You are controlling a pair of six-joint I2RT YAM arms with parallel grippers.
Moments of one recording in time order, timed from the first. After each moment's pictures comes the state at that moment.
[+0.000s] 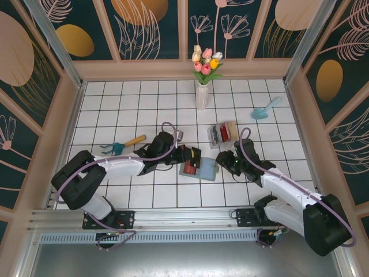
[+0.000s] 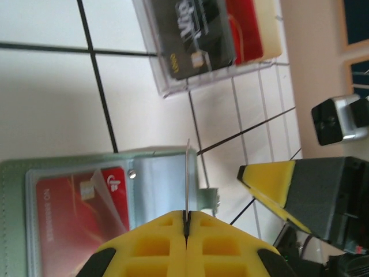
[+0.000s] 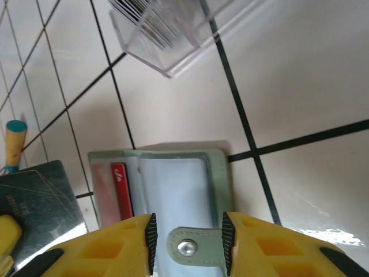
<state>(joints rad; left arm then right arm) -0.82 1.58 0.68 0.30 0.32 -0.95 0.50 1.01 0.38 -0.22 -0.21 0.99</state>
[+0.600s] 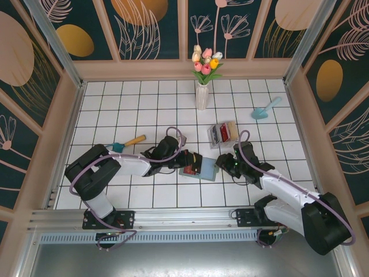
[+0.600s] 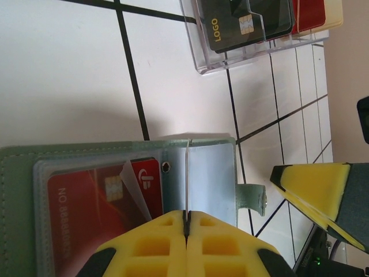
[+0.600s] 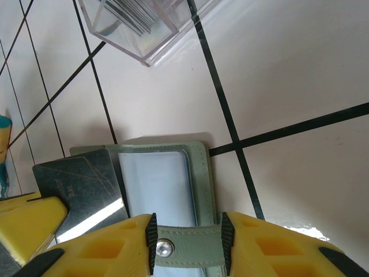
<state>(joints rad) -0.84 1.70 0.67 0.39 0.32 -0.96 0.50 1.03 0.34 -0.18 -0.21 0.99</state>
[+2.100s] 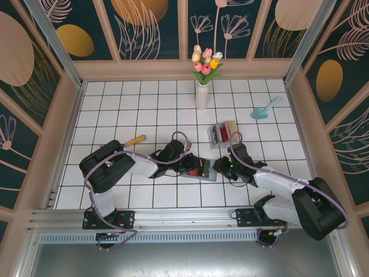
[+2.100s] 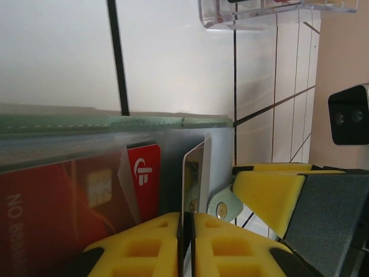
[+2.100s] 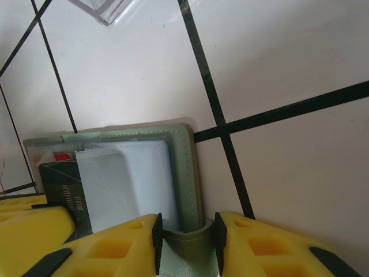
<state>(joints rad) -0.89 1.85 0.70 0.51 0.39 -1.14 0.56 1.16 0.33 -0.11 -0.21 1.00</state>
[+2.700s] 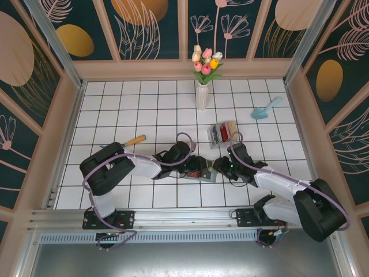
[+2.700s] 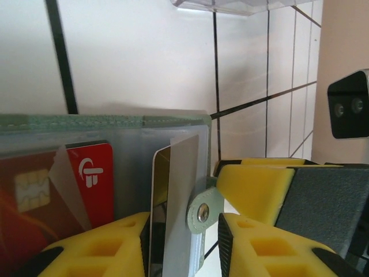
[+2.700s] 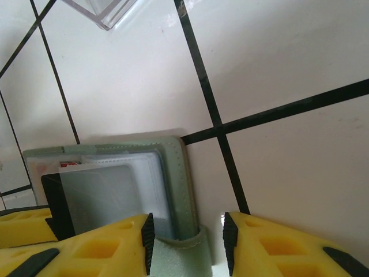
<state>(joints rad) -0.94 1.82 0.75 0.42 0.31 -1.15 0.56 1.15 0.34 -0.14 -0.18 0.99</state>
